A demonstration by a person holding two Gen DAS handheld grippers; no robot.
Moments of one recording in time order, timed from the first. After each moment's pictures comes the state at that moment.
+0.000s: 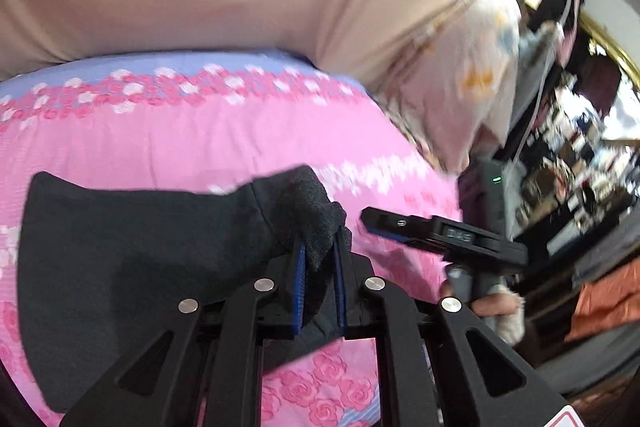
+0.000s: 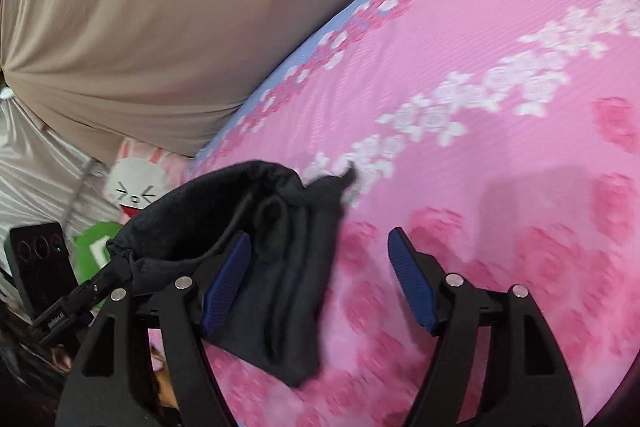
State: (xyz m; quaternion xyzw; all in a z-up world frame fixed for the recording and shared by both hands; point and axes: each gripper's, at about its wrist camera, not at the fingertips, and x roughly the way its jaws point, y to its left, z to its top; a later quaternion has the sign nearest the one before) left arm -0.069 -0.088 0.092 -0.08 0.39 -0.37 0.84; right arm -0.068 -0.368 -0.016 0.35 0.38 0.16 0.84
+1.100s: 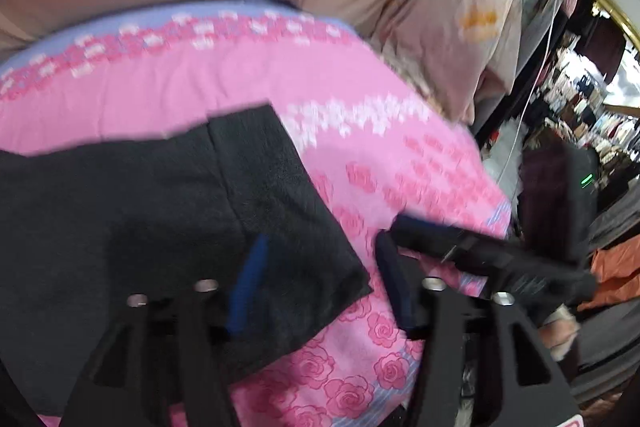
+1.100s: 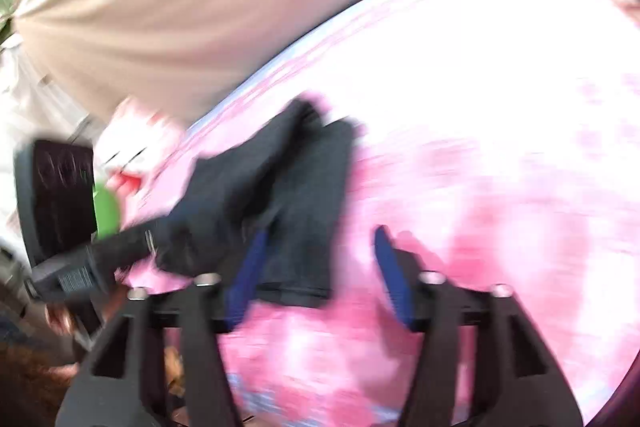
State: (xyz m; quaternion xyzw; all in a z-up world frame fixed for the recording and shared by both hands) left arm -0.078 -0.155 0.029 -0.01 0.46 -0.39 0.80; right arm -0.156 -0.348 -0.003 0.28 0.36 0.10 0.88
